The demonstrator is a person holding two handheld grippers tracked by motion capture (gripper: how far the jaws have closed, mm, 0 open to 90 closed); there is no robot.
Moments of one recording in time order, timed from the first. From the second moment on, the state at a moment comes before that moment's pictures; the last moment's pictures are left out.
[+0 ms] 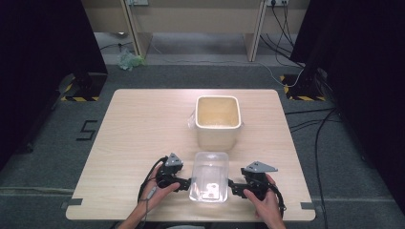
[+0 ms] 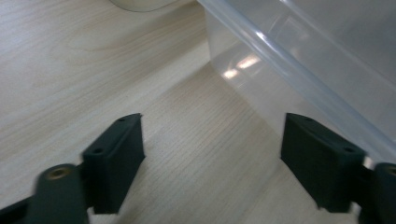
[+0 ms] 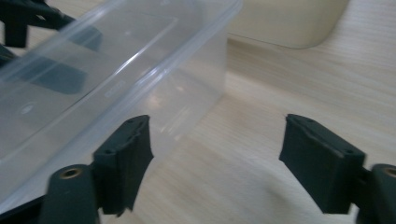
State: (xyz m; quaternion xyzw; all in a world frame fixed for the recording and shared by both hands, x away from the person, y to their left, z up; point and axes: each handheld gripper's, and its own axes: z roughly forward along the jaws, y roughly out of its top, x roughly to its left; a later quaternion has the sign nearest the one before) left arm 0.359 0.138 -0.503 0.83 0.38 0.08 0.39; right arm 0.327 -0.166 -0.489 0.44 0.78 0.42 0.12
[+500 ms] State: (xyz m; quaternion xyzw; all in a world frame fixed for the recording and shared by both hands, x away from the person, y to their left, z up) left arm 0.356 0.129 -0.468 0.83 0.36 0.09 0.42; right arm 0.313 -0.177 -0.452 0.45 0.76 0.45 0.14
